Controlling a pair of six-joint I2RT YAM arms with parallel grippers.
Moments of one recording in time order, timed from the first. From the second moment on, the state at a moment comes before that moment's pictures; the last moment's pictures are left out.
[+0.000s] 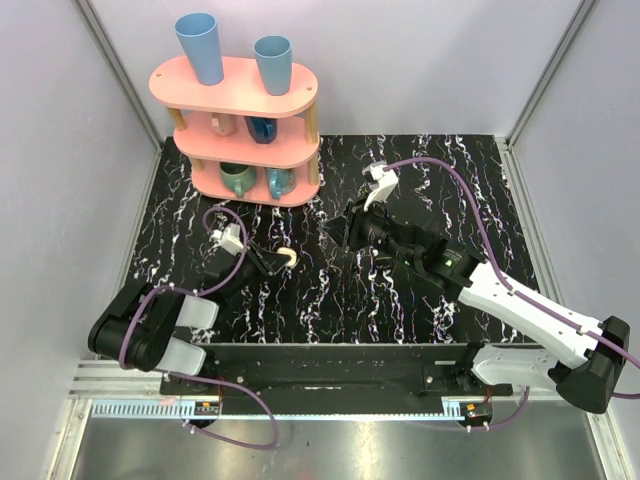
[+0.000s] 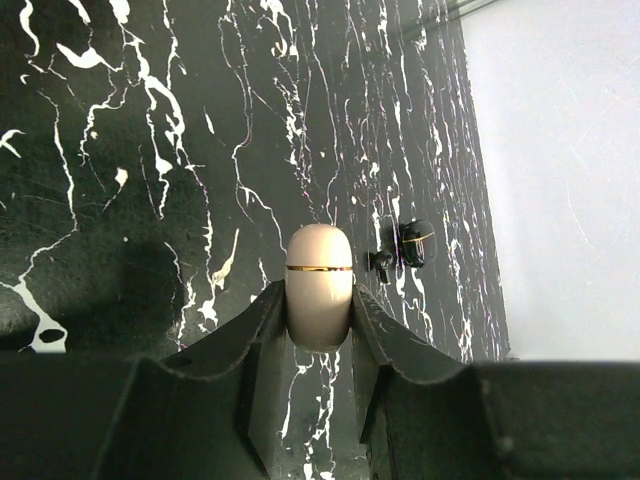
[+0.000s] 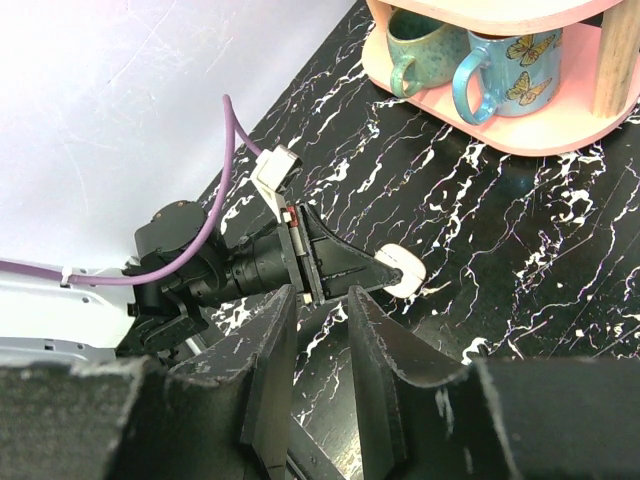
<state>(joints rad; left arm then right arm) -0.32 1.41 0.17 0.97 0.30 -0.93 0.90 1.15 1.08 -0.10 0.04 0.50</state>
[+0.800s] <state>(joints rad) -0.27 1.77 0.14 1.28 0.35 -1.02 0.90 1.18 1.08 -0.09 0.01 0.51</state>
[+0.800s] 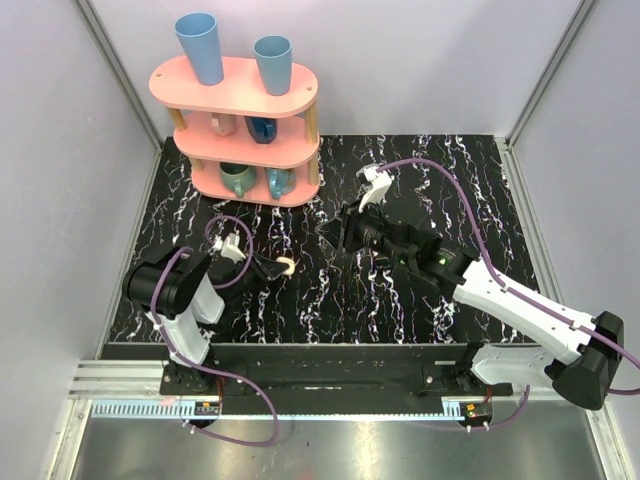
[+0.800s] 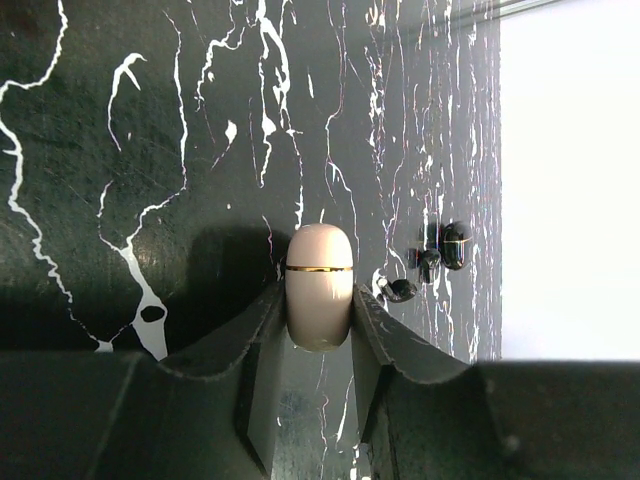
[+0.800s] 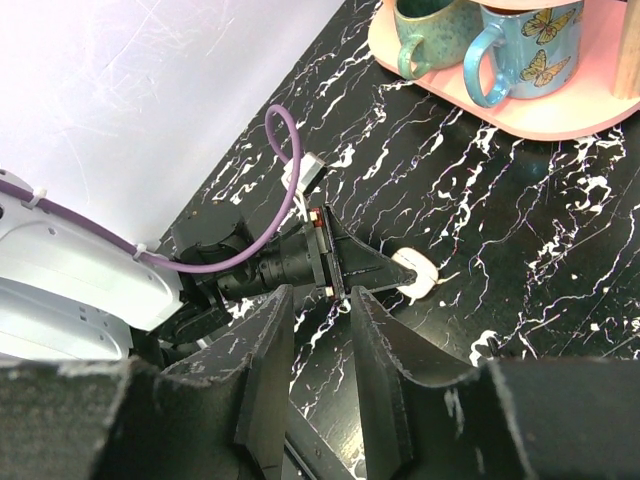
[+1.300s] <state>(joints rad) -0.27 1.60 0.13 1.16 0.32 -0.94 0.90 1.18 1.06 -0.07 0.01 0.52</state>
